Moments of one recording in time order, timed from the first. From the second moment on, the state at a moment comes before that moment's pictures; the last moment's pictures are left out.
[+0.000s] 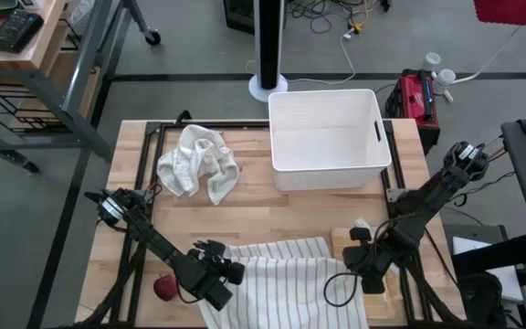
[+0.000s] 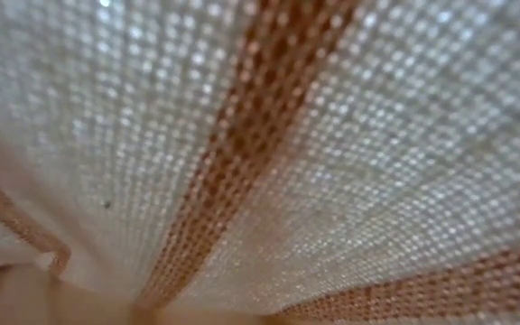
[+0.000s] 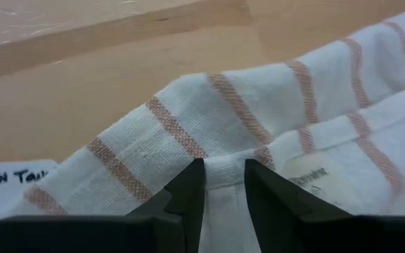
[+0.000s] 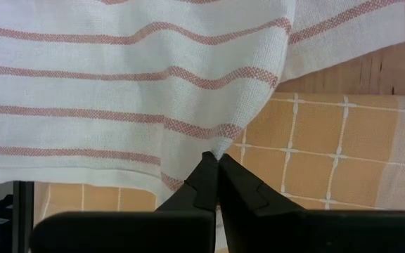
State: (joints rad) left arm -0.71 1.98 1.25 -0.86 -0.48 -2.02; right arm 0.80 1.33 0.83 -0.70 0.05 0.75
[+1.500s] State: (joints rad) left arm -0.85 1.97 1.74 -1.57 -0.21 -2.08; right arm 0.76 1.32 1.03 -1.01 0.49 0.71
